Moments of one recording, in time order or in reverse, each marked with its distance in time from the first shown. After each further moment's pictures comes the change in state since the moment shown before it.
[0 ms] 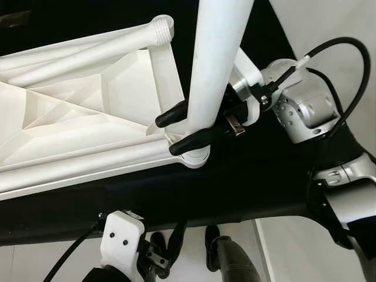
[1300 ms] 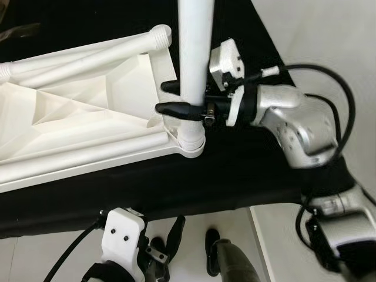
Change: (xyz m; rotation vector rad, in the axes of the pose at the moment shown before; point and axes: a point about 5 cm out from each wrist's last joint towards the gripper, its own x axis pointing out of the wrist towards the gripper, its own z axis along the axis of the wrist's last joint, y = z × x) left arm 0.005 0.007 -0.003 0.017 -0.009 0.011; right arm -0.003 0.020 -0.033 0.198 -0.033 -0.903
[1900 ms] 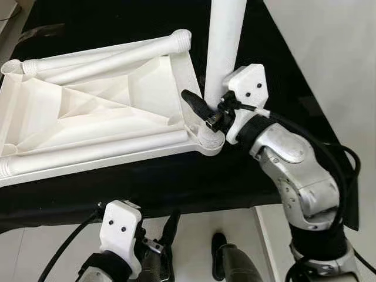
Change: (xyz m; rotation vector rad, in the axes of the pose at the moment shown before) left arm 0.009 0.012 -0.002 0.028 -0.012 0.013; right arm -0.007 0.021 -0.007 -0.048 0.036 -0.422
